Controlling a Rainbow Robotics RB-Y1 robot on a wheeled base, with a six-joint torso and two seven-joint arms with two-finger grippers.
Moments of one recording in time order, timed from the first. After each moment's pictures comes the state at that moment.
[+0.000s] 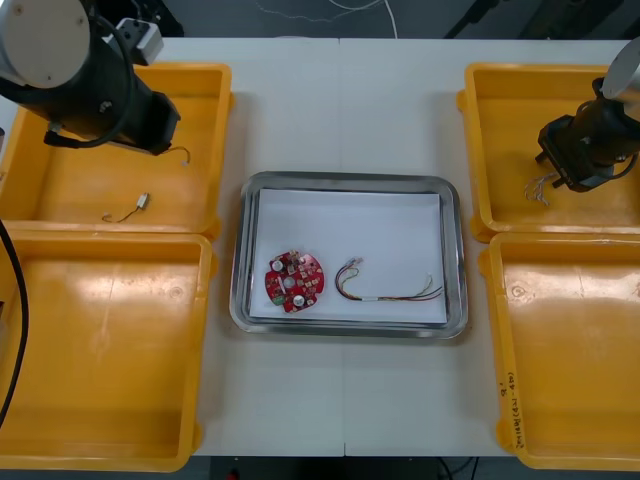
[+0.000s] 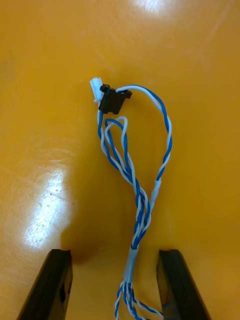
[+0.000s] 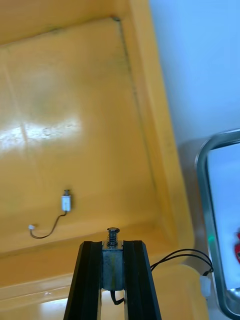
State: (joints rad) right arm -1.11 -0.52 -0.34 -0.46 -0.25 1.16 0.77; left arm -0.80 0.57 -0.09 -1.83 0.57 1.87 -1.36
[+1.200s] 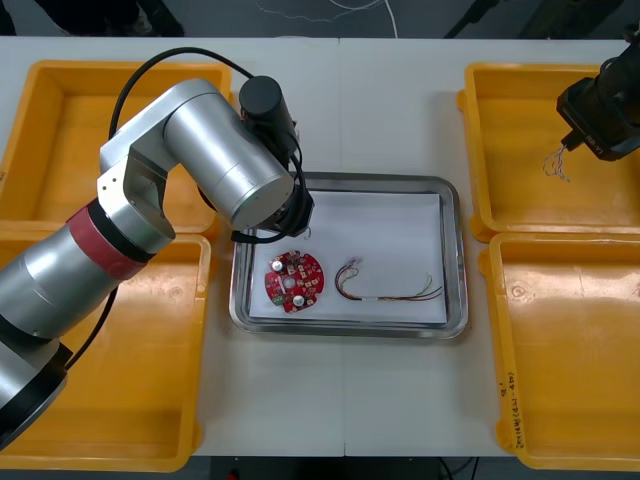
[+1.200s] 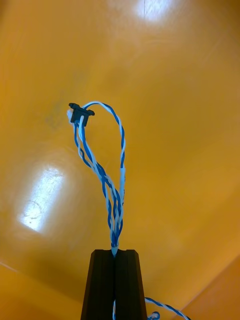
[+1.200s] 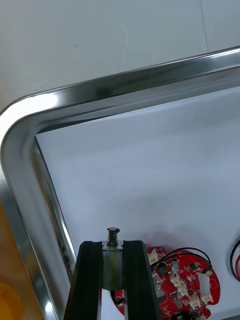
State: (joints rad) right arm -1.08 -0.53 -0.32 -0.81 -0.24 1.51 0.77; left arm -0.82 0.45 -0.63 -1.69 0.51 1.57 -0.93
